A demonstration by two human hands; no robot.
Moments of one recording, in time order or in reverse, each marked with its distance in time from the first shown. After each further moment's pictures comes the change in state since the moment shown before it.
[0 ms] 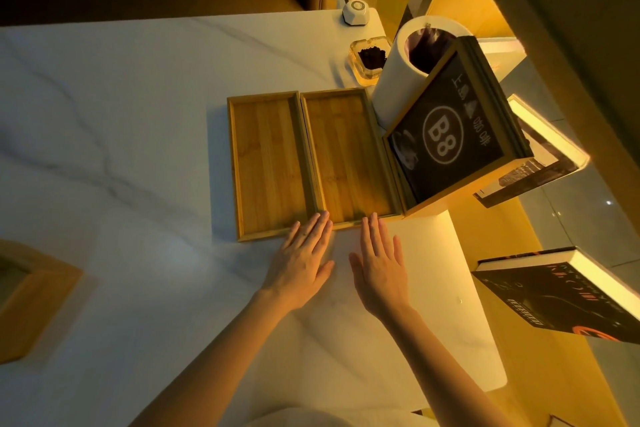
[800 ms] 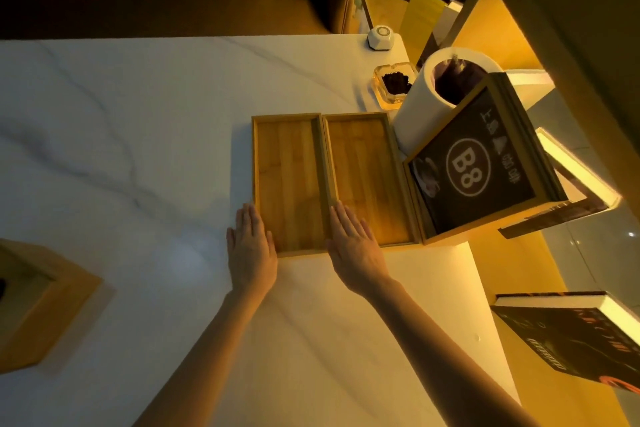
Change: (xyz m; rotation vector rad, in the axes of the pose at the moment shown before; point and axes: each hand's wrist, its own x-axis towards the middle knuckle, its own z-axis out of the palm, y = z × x) left_hand -0.001 -0.065 -0.029 -0.213 0.284 -0.690; right_hand 0.063 -0.061 -0.031 0.039 -0.144 -0.218
